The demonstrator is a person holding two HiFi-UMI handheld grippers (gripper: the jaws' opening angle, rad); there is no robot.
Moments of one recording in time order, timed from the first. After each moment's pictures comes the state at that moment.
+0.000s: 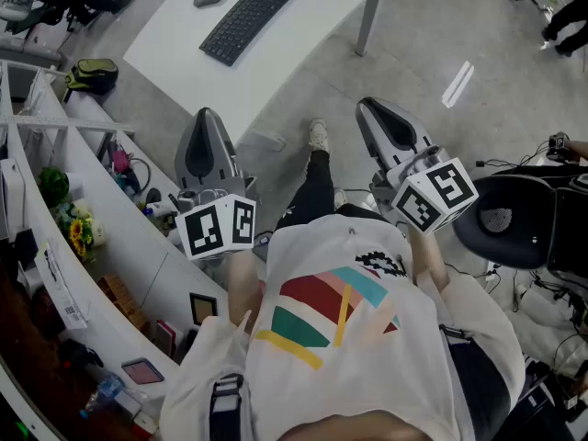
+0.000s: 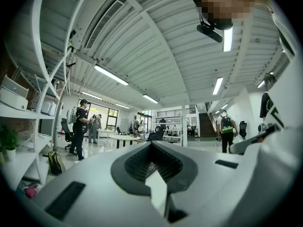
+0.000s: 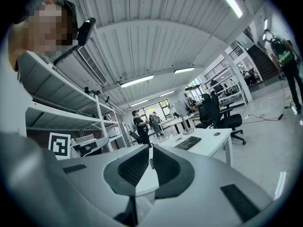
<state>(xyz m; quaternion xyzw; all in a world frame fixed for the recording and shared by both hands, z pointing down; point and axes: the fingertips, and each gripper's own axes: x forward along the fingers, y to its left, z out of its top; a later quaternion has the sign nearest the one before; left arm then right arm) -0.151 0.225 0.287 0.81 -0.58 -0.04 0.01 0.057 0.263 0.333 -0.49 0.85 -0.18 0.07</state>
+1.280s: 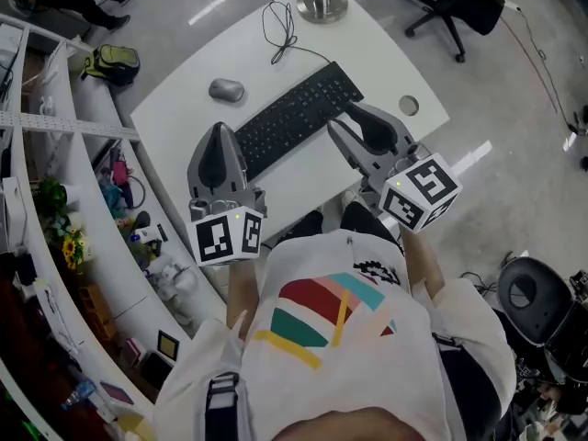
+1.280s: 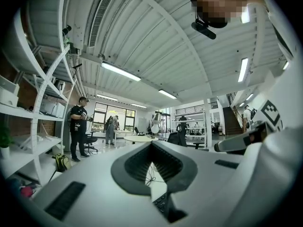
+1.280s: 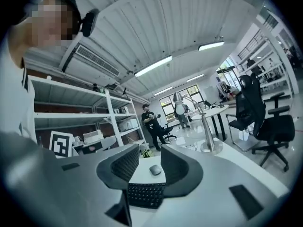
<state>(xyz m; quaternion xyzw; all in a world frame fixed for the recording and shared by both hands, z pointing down) -0.072 -0.111 0.291 0.74 -0.67 -0.03 0.01 0.093 -0.136 0.324 -0.31 0.93 -0.17 0.02</state>
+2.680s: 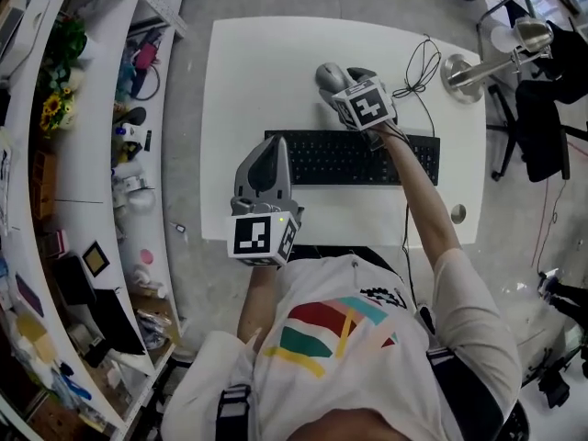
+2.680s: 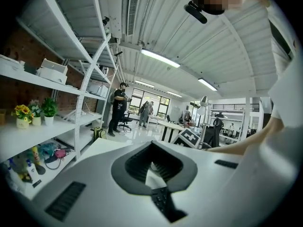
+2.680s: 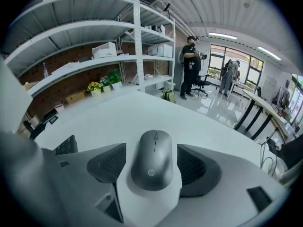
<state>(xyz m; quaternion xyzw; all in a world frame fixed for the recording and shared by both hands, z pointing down) -0.212 -0.083 0.391 0.58 -0.80 -0.05 0.15 -0.225 -0.272 0.559 -0.08 0.91 -0.04 -0.41</state>
